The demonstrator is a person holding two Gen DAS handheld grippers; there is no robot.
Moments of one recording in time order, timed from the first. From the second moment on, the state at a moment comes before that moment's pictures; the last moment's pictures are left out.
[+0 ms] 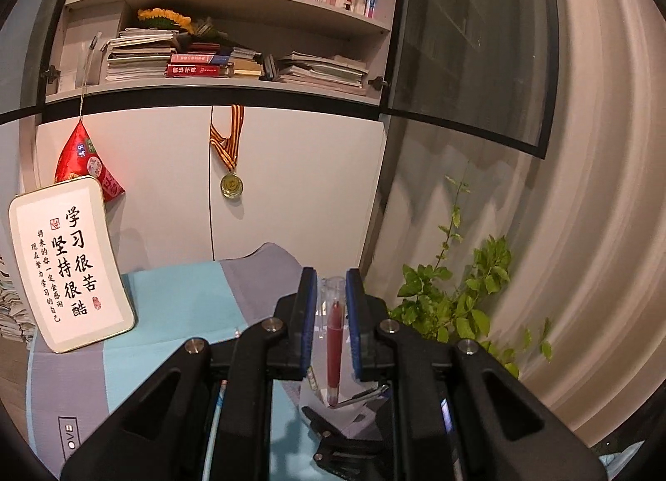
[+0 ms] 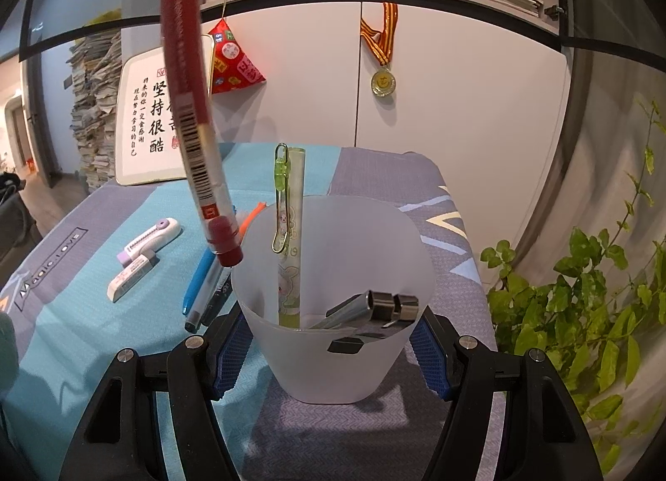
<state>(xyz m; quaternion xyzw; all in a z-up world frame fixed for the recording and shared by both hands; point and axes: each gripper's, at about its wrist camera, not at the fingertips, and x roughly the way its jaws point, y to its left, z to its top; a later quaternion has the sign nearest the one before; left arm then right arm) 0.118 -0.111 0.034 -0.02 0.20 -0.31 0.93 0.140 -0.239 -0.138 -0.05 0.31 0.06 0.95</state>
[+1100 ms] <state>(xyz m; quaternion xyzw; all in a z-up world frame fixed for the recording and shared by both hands) 0.185 -0.071 -0.070 -0.03 0.38 -0.18 0.91 0.138 -0.236 -0.139 -0.05 0.31 0.06 0.95</state>
